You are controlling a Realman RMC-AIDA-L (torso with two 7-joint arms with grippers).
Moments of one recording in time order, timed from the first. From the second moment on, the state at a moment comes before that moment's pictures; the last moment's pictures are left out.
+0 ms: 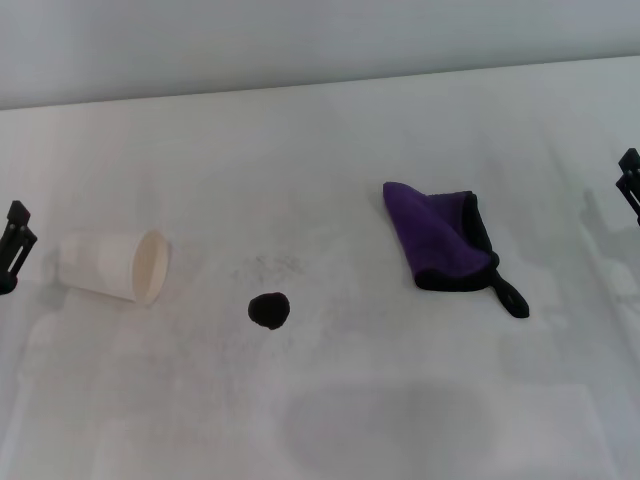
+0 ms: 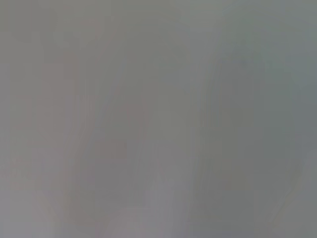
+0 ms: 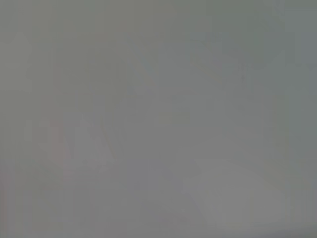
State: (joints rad) left arm -0.28 -2.09 2.68 0.18 -1.11 1.30 -0.25; right arm 0.29 2.01 -0.26 0.23 2.02 1.39 -2.89
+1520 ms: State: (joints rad) left arm -0.78 -2.01 2.84 -0.59 -0.53 1.75 -1.22; right arm 0.29 2.01 -0.26 0.22 2.02 1.38 -2.89
